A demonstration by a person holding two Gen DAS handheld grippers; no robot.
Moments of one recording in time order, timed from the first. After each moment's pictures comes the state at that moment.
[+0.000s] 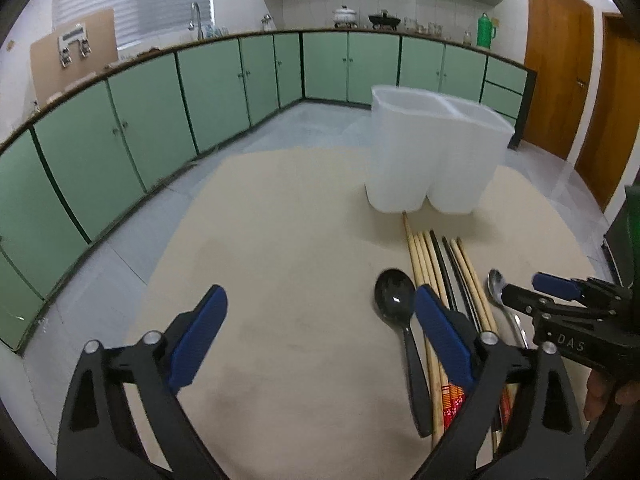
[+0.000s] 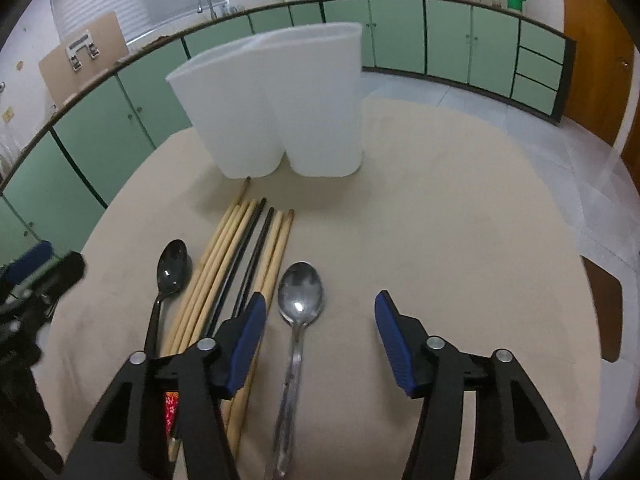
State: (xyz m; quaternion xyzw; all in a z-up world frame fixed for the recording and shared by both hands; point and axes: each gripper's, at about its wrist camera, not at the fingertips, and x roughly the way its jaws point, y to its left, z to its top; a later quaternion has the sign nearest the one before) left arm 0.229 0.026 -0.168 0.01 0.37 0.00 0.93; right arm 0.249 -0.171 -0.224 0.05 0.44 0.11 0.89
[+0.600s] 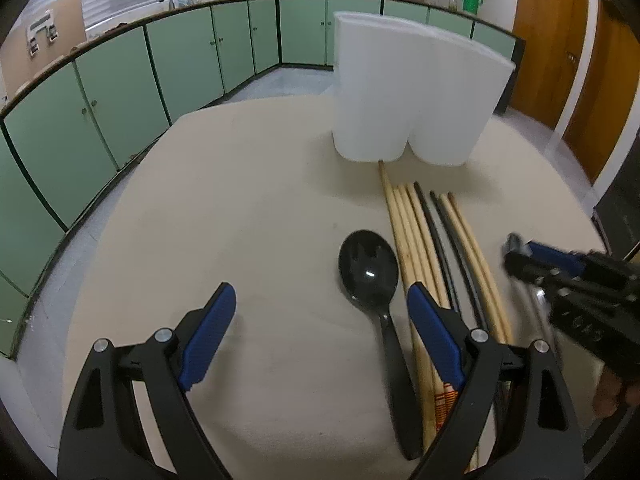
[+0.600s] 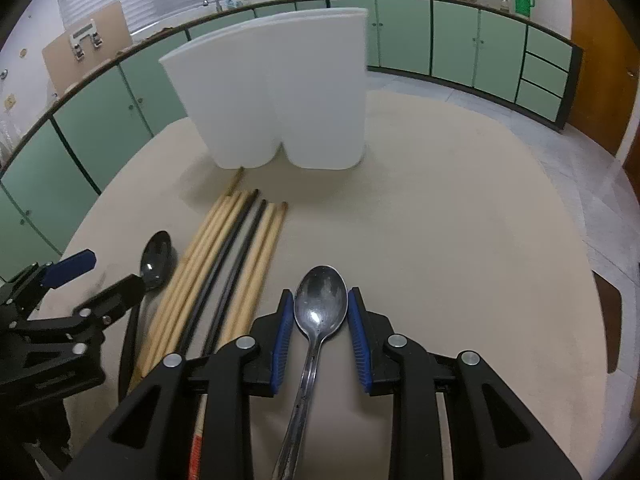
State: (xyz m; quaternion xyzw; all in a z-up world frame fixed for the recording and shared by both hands) left arm 0.258 -0.001 -0.212 0.02 0.43 -0.03 0.90; right arm 0.249 -0.177 -0.231 0.03 0.44 0.11 0.89
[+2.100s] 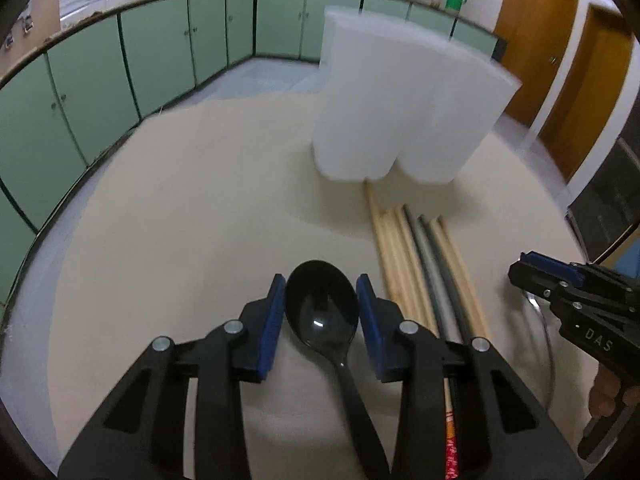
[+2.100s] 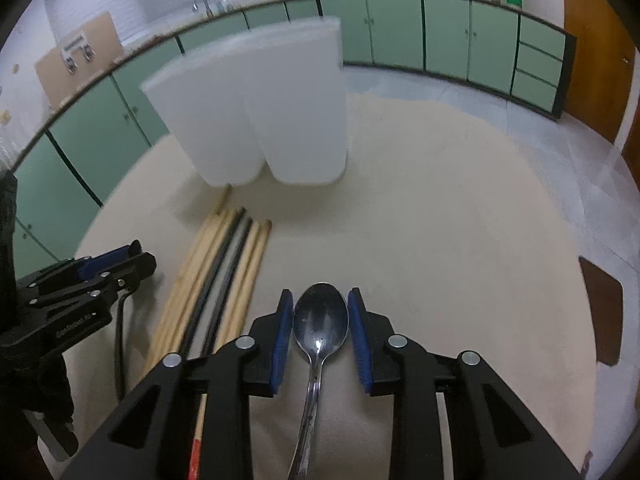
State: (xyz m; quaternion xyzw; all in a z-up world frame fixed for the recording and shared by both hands) left arm 0.298 -0.002 -0.206 -0.02 0.42 -0.09 0.90; right arm 0.259 -0.190 -0.219 0.05 0.43 0.11 0.89
